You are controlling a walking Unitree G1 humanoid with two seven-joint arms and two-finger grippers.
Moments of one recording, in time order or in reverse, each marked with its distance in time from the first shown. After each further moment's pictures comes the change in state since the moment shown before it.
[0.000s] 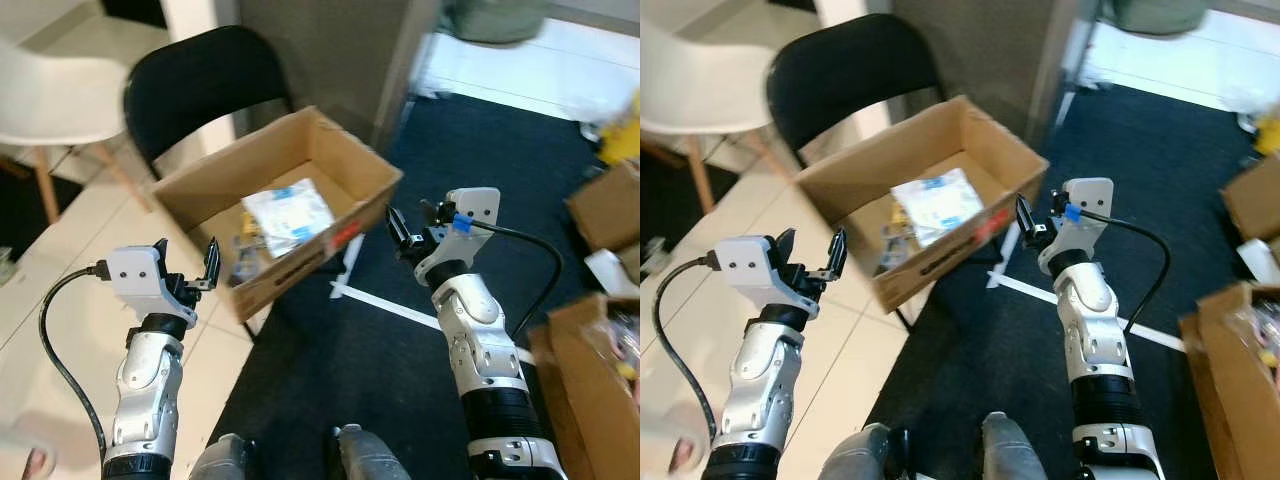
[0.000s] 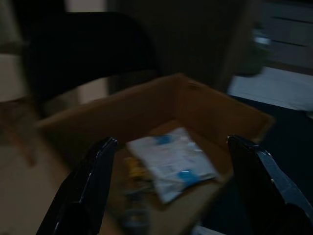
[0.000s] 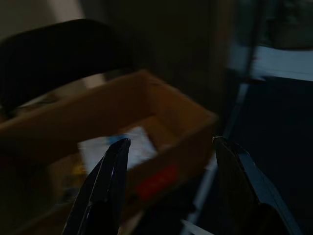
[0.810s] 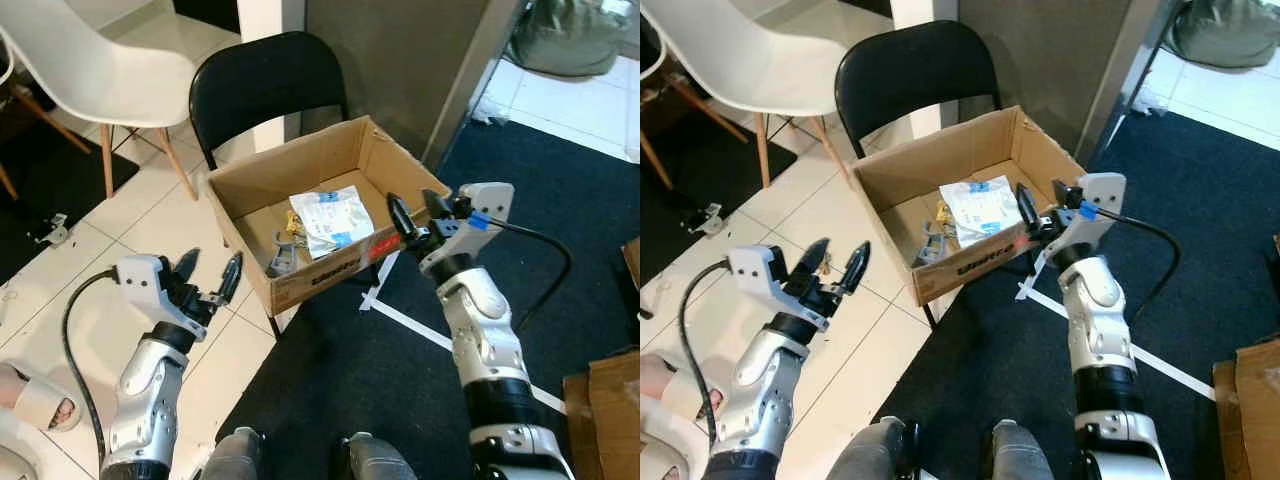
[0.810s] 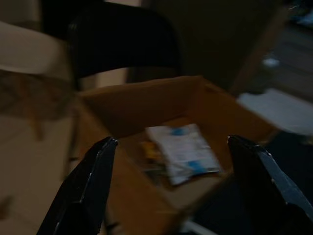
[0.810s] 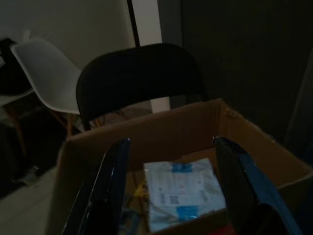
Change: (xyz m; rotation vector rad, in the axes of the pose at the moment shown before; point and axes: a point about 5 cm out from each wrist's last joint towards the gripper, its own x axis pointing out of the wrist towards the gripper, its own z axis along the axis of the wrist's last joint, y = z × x) left arm -0.011 -0.001 -0.009 -0.130 0.036 -0.145; right arm 0.000 -0.003 0.010 0.000 -0.115 0.062
